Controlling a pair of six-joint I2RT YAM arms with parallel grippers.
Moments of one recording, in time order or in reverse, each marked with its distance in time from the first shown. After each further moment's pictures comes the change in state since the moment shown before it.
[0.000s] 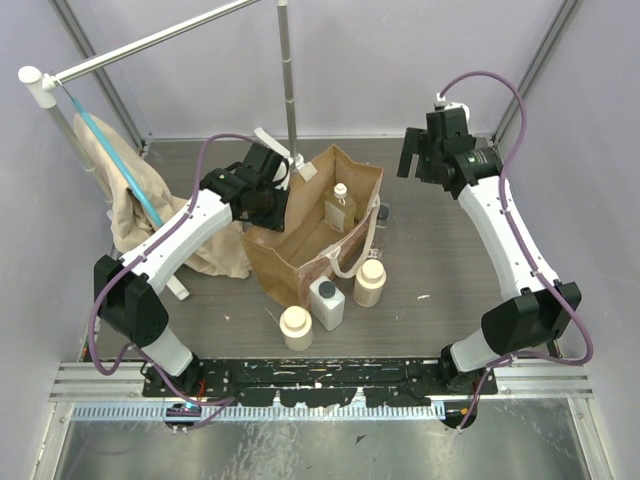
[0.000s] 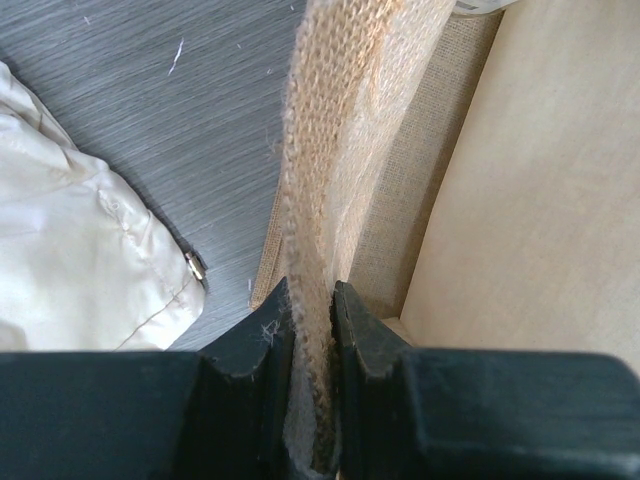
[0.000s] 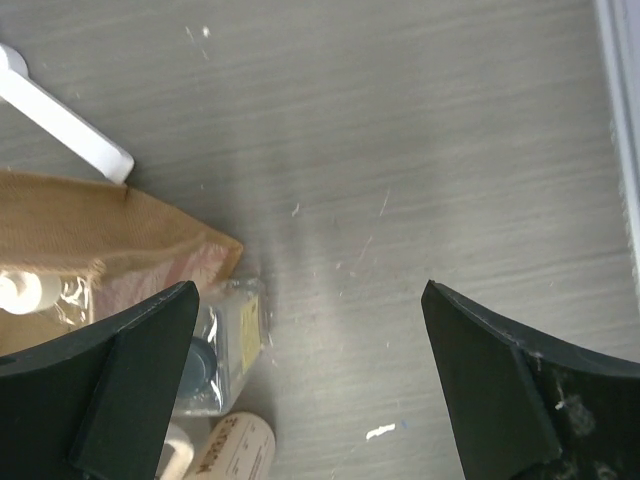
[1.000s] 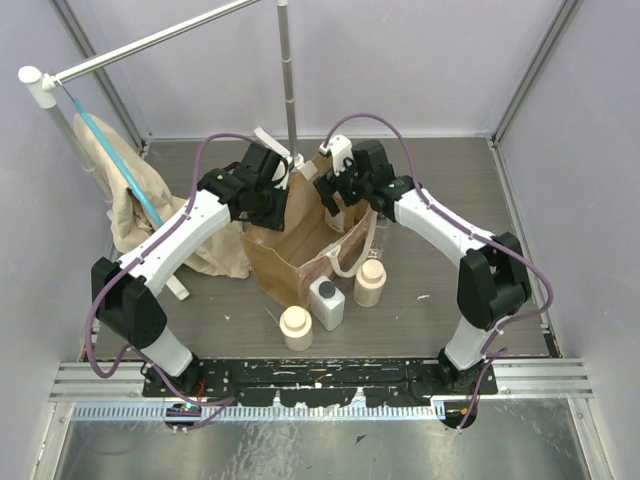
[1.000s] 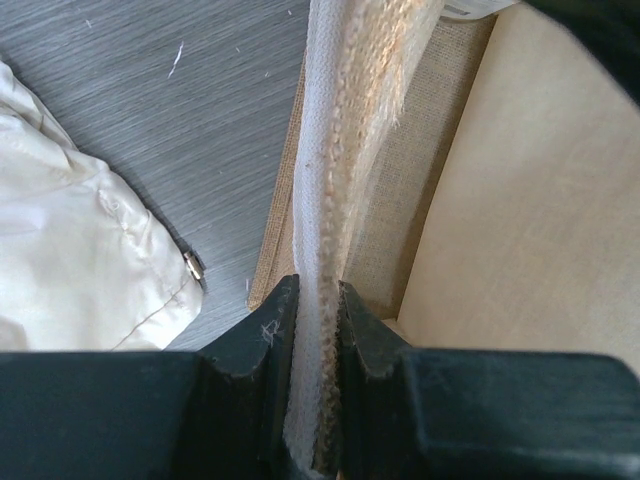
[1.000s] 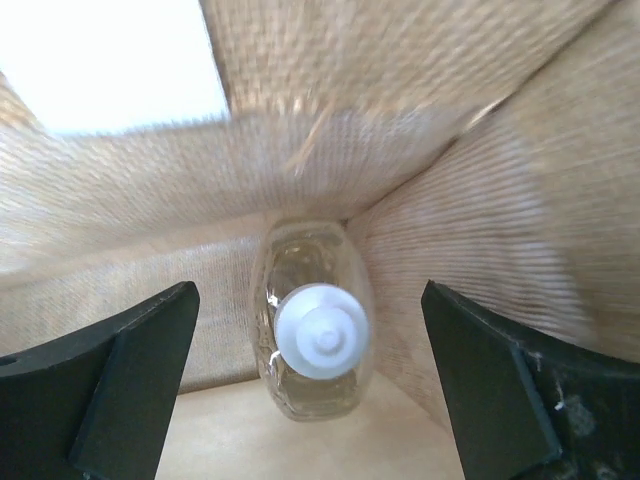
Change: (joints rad) left arm 0.000 -0.014 0.000 0.000 0.001 -0.007; right arm 0.257 0.220 -0.305 0.600 -0.421 -0.530
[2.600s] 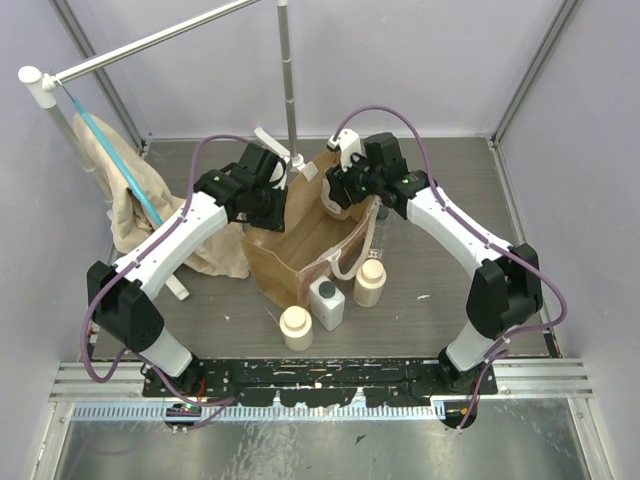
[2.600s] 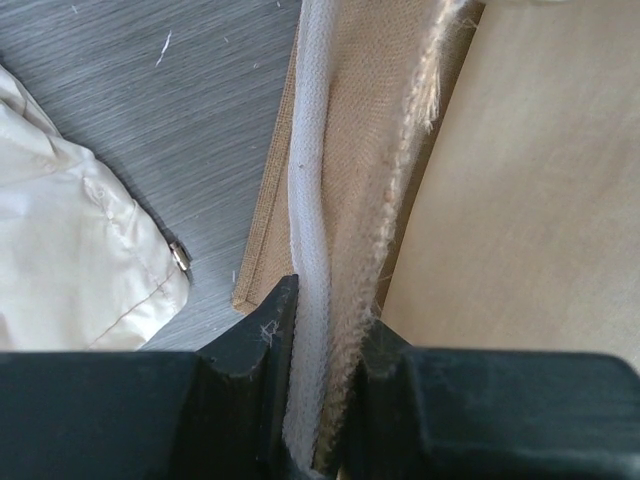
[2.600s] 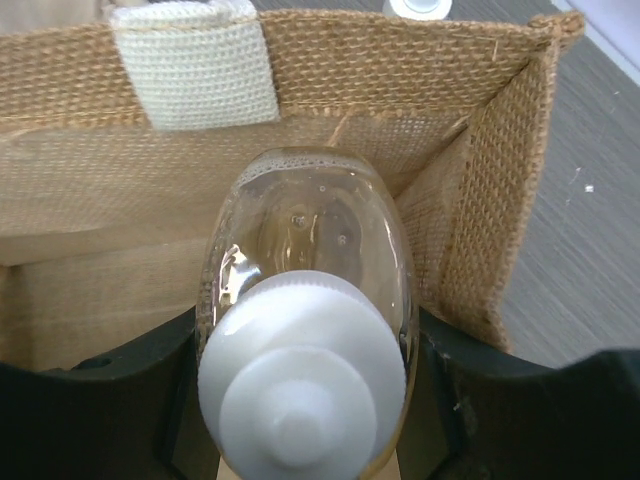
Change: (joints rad) left arm 0.000 -0.025 -0.009 -0.007 0.019 -0.035; right arm -0.030 -0.106 0.054 -0.117 -0.151 0.029
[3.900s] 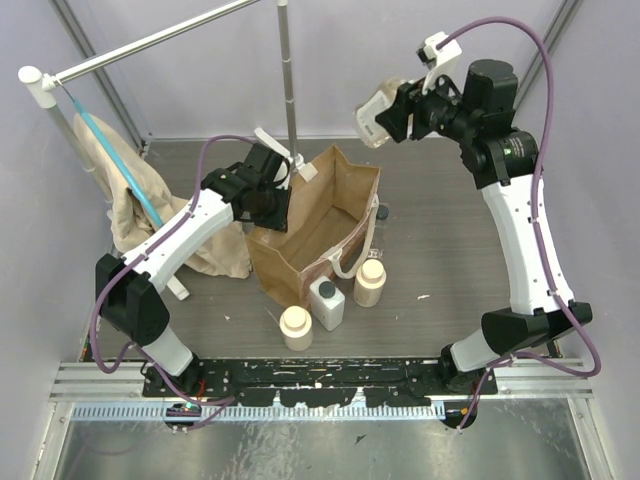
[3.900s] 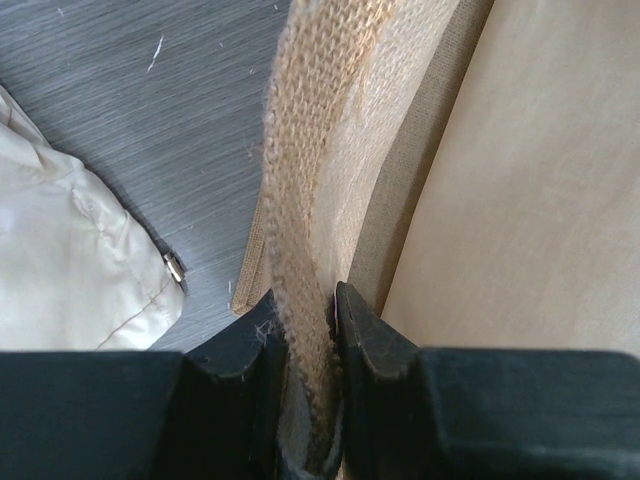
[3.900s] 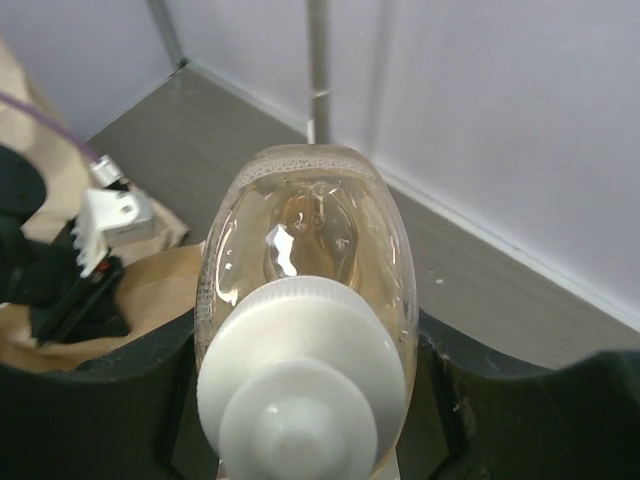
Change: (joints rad) left arm 0.000 0.047 0.007 0.019 0.007 -0.005; right arm -0.262 -0.121 0.558 -0.279 -0.133 0.135
